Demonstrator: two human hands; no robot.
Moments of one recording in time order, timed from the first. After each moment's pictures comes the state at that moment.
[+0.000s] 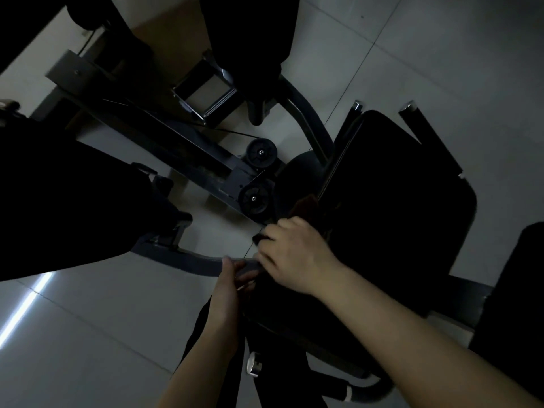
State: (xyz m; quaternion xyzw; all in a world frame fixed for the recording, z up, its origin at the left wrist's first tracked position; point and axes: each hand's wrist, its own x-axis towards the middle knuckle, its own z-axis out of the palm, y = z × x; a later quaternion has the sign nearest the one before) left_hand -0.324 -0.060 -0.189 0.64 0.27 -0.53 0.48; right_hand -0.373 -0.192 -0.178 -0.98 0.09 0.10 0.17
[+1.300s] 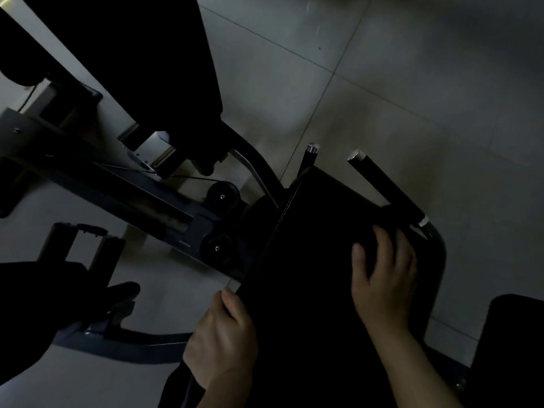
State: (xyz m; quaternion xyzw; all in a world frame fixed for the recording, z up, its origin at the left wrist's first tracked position) left_hand -0.342 -0.204 -0.178 0.93 -0.03 -0.34 0.11; right_hand -0.475 -0.344 -0.217 -0.78 0.61 -0.09 0.14
